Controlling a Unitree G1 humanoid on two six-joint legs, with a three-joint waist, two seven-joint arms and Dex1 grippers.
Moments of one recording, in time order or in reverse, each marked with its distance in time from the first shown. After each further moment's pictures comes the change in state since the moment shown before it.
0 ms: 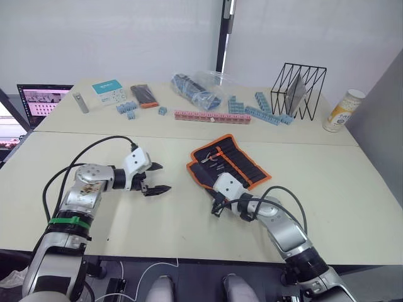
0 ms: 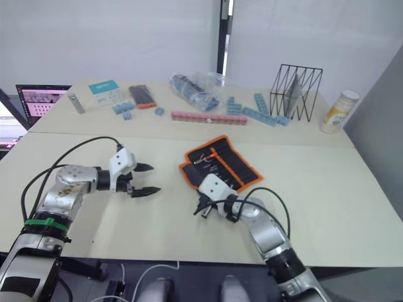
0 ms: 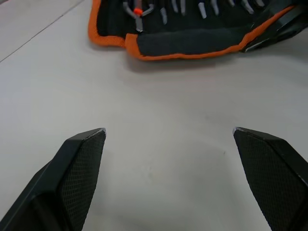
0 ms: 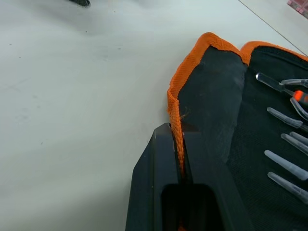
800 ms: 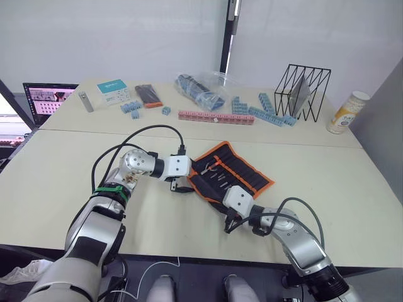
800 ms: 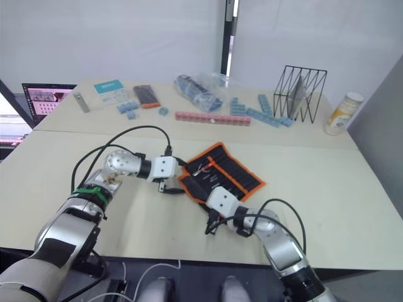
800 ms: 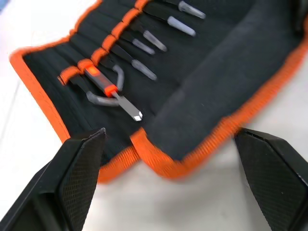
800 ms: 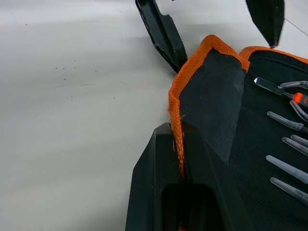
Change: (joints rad) left arm -0.343 -0.237 -0.177 0.524 0.284 -0.588 0.058; right arm 0.132 -0.076 -0.017 -0.132 0.063 -0.023 0.076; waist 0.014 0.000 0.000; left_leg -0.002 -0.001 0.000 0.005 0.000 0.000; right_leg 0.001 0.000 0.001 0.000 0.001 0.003
